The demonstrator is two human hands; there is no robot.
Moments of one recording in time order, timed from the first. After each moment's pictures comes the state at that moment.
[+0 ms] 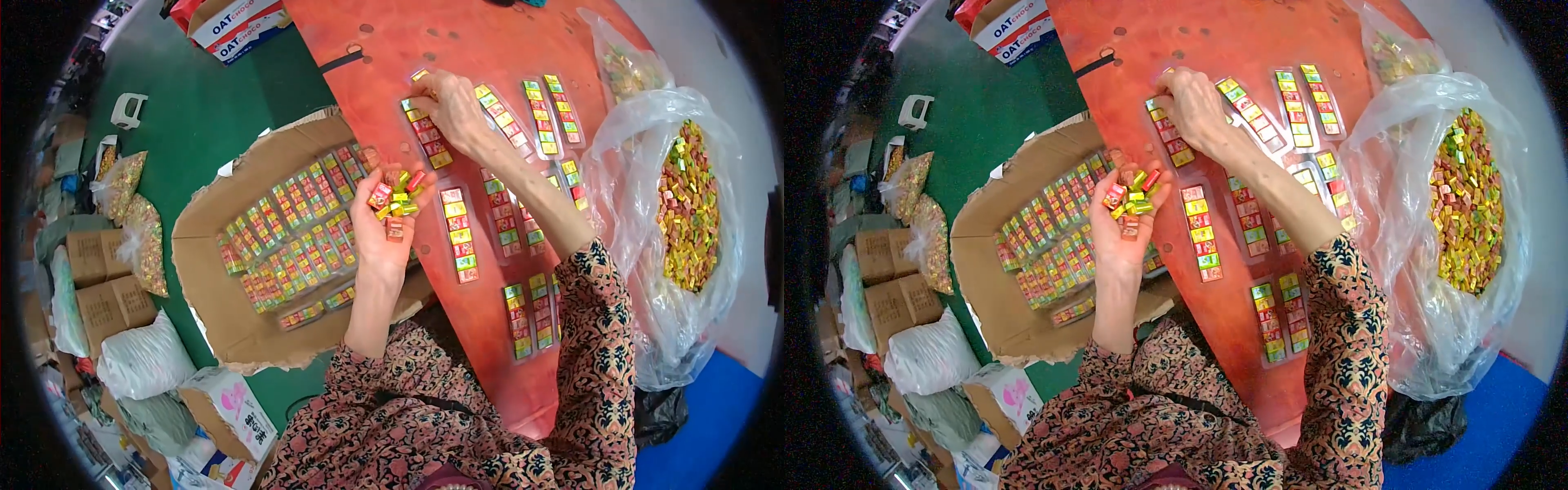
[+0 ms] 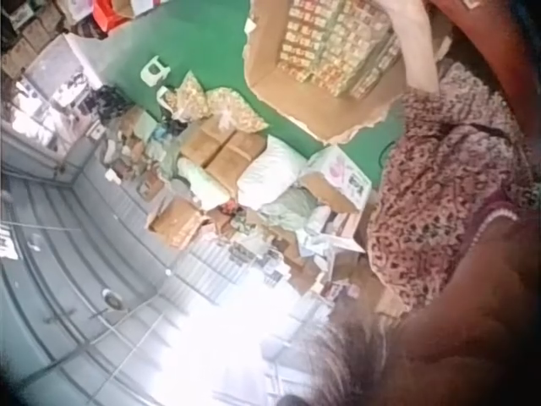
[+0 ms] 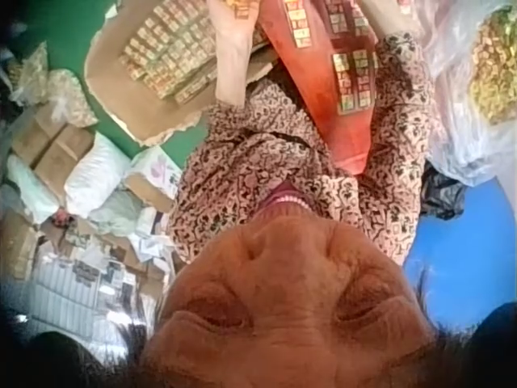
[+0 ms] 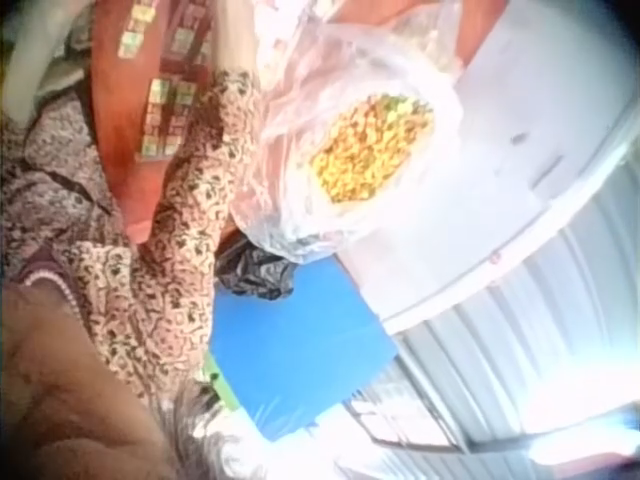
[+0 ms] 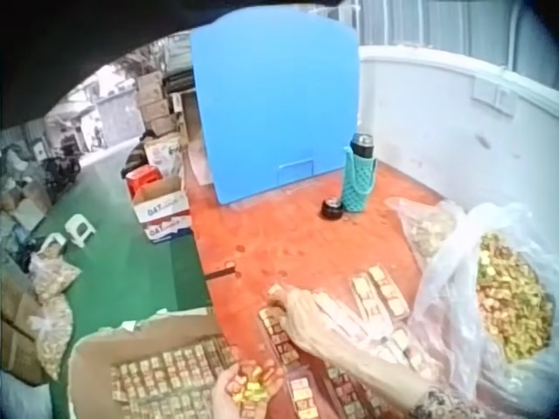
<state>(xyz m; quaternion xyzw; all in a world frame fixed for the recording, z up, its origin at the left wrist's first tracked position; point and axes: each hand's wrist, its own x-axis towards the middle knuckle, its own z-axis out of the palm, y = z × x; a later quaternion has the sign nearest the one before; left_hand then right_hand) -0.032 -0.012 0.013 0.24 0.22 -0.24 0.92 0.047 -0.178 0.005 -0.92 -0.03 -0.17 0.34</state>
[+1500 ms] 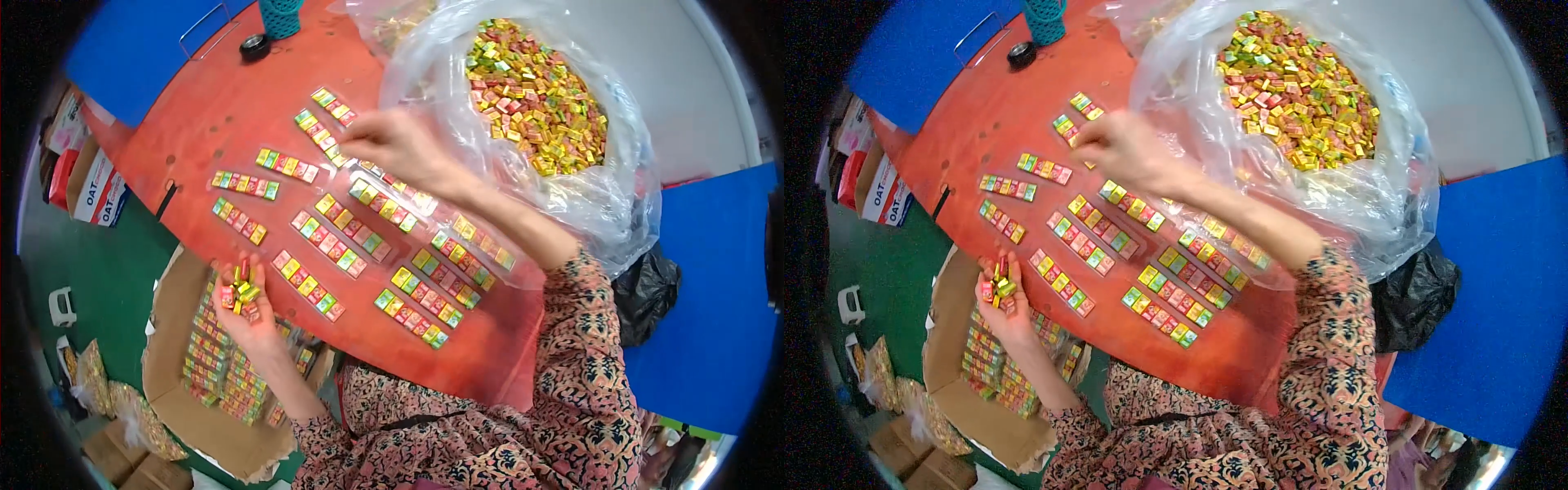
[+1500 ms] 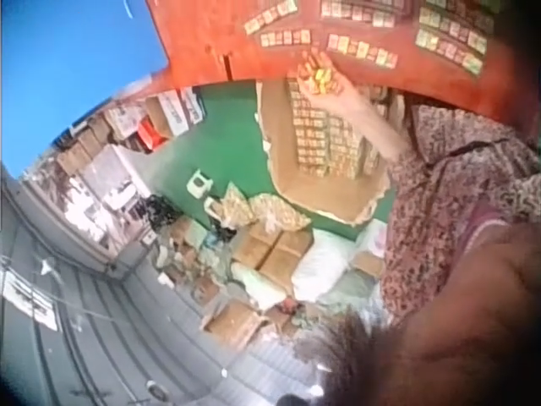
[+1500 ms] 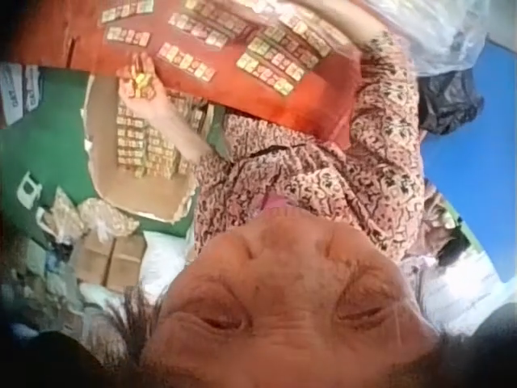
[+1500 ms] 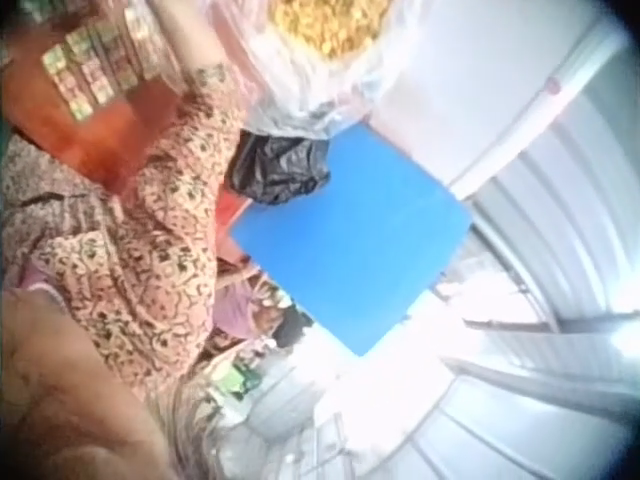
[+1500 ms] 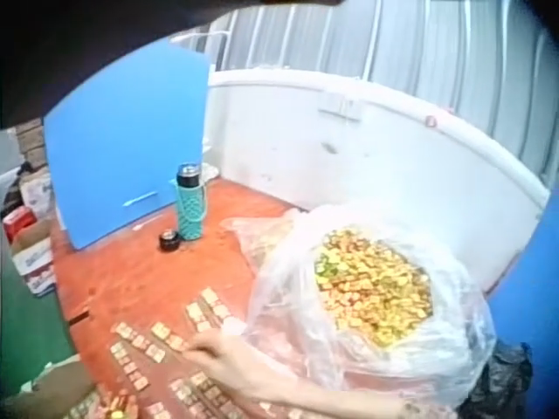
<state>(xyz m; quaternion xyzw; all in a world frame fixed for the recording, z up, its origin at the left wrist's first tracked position) -0.031 -0.010 0.002 0.21 0.03 -0.30 0.93 -0.113 -0.293 0.092 -0.88 0.09 -0.16 0.44</state>
